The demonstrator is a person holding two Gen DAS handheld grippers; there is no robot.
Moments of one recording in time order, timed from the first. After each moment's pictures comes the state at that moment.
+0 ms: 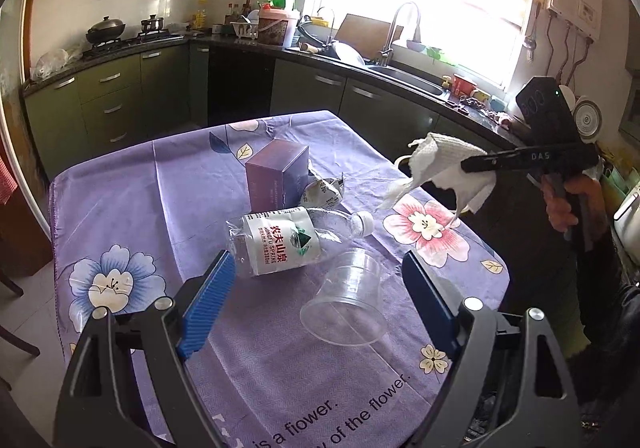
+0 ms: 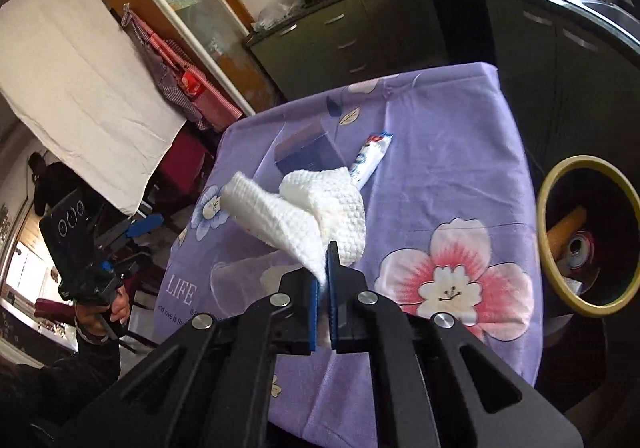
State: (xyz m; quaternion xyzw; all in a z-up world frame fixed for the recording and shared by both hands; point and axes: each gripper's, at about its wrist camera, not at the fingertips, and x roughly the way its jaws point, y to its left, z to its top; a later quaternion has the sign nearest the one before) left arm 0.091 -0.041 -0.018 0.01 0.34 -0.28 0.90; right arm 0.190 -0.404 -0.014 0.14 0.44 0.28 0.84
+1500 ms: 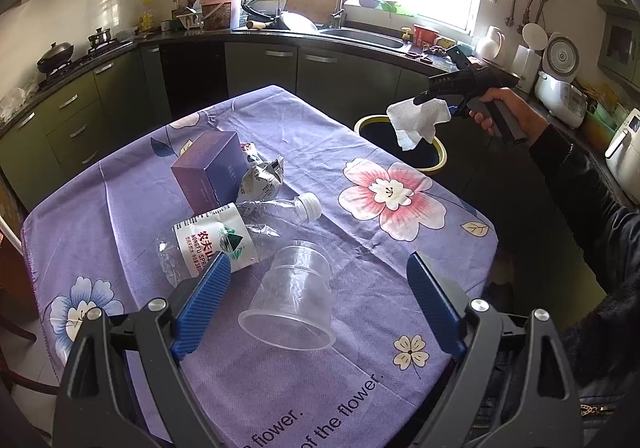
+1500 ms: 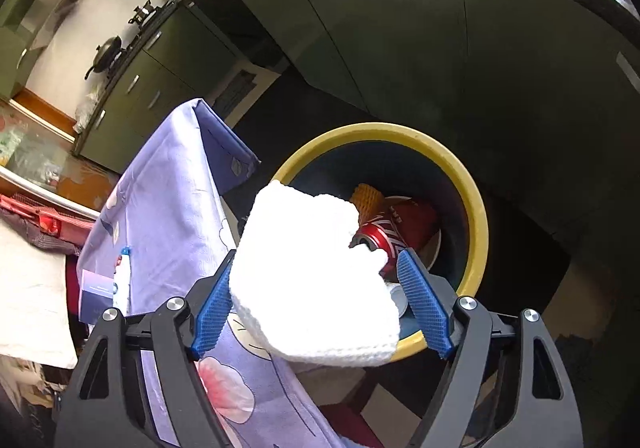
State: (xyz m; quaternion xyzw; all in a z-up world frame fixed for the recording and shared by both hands) left arm 0.087 -0.108 -0.023 0.10 0.37 -0.34 0.86; right arm 0.306 -0.668 -0.105 0.29 0.51 -0.01 0.81
